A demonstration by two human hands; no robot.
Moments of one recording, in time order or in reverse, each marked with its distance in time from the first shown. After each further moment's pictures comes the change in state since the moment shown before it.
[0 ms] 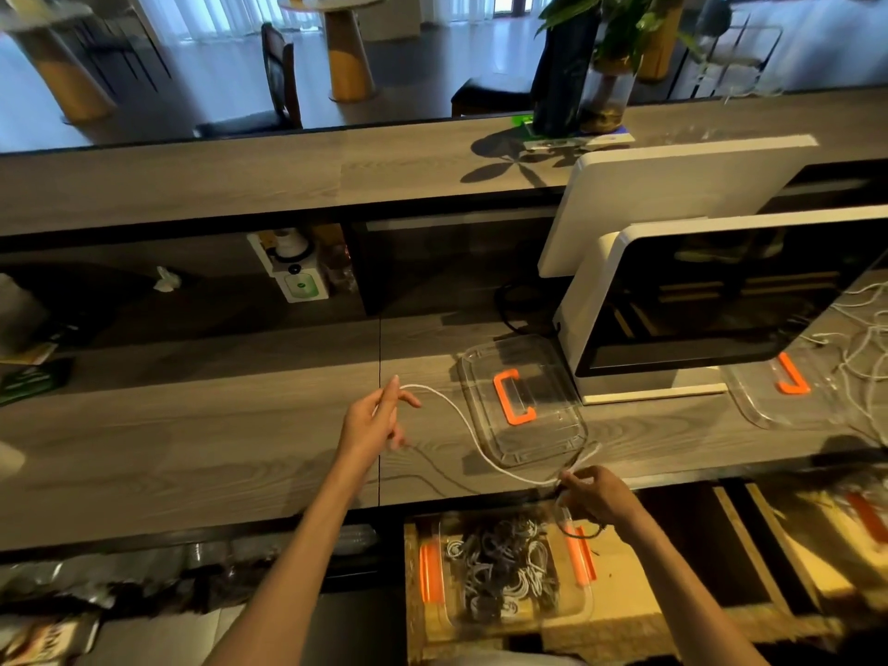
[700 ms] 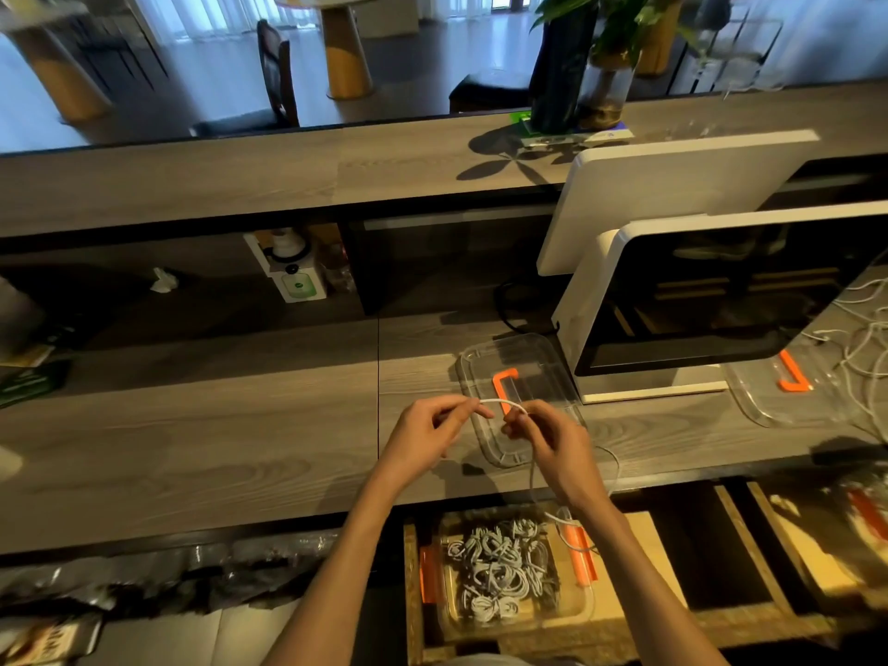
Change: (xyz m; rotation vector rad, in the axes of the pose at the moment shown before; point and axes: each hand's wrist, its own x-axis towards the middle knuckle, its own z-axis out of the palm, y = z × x) left_hand -0.021 0.031 0.048 0.214 -0.298 0.238; right_hand -0.056 -0.093 0.019 0.135 0.143 -0.649
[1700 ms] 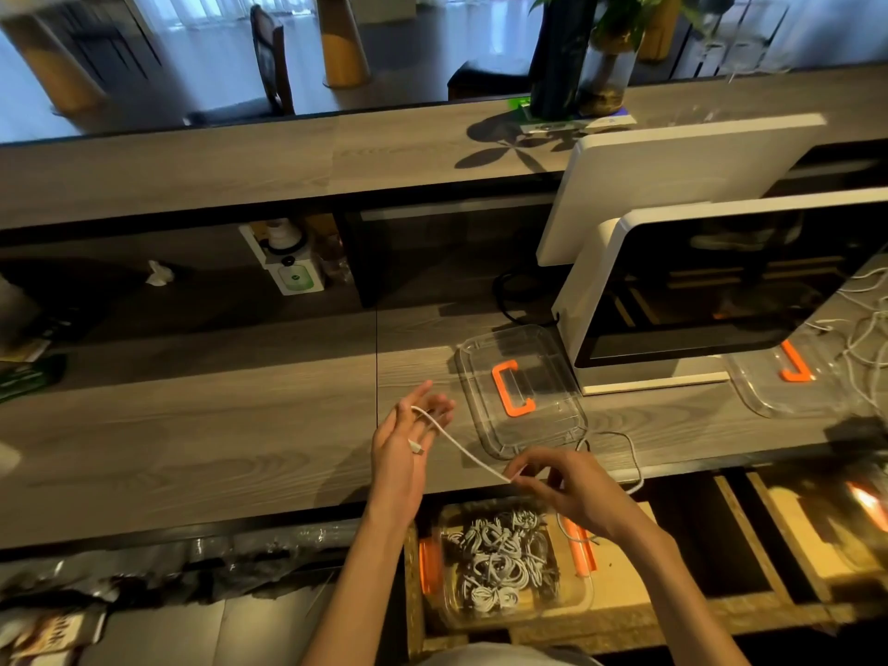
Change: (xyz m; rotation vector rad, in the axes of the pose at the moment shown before) left_hand -0.018 -0.026 0.022 -0.953 0.442 -0.220; right_hand -0.030 0.003 -0.031 -0.216 -0.470 0.012
